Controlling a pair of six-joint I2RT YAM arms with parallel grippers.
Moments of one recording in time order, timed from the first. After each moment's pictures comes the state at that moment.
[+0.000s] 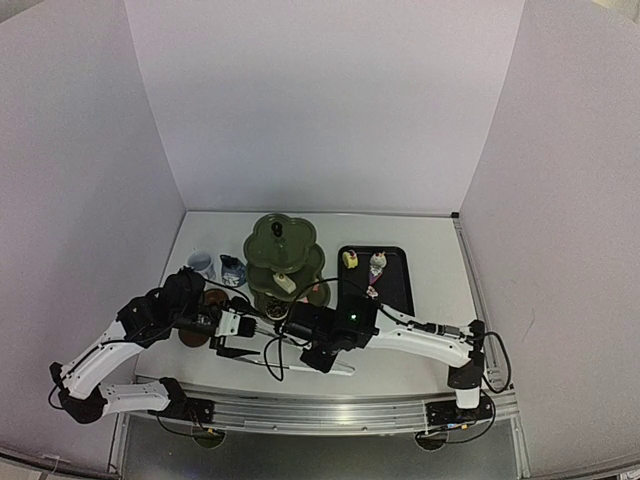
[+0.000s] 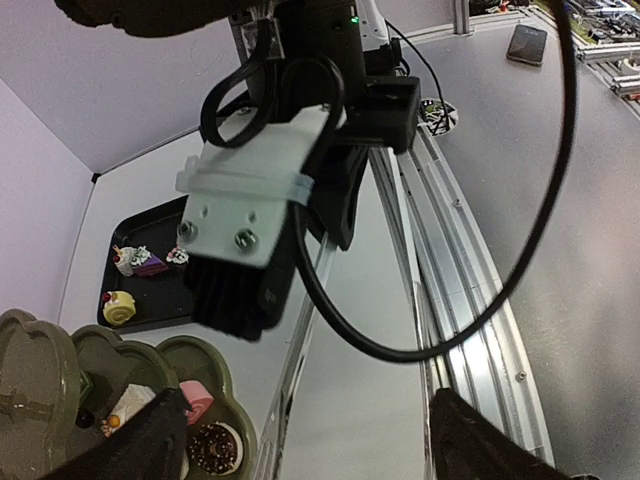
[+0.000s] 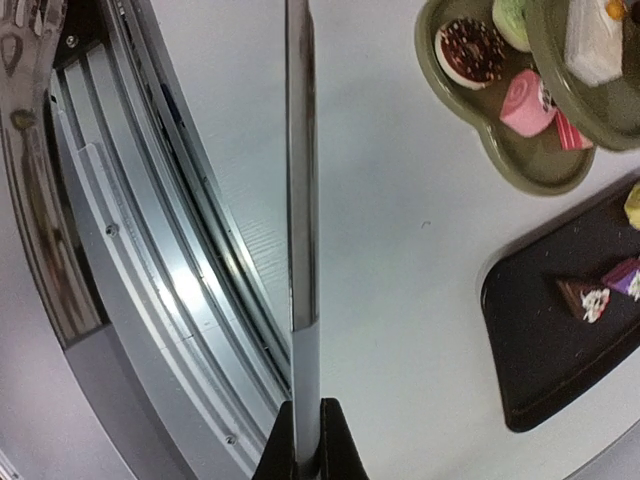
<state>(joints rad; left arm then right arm) -0.89 0.99 1.18 -0.83 0.56 0.71 1.34 2.00 2.17 -1.41 0.10 0.13</state>
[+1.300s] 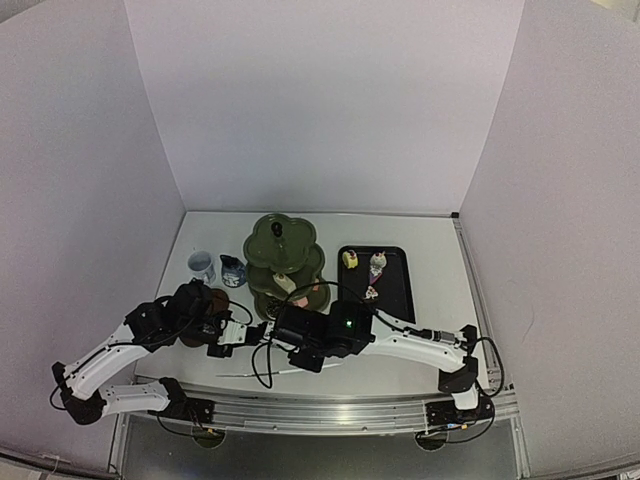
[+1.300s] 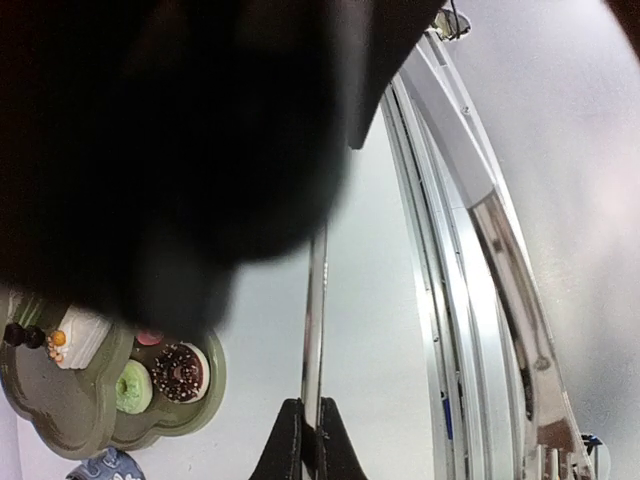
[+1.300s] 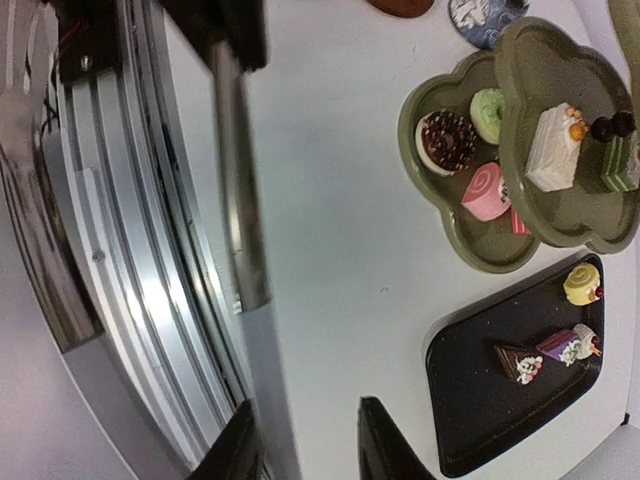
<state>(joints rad) -0.89 0.97 1.07 -0.90 0.42 0.75 1.39 2.05 2.31 -1.40 0.21 -0.01</state>
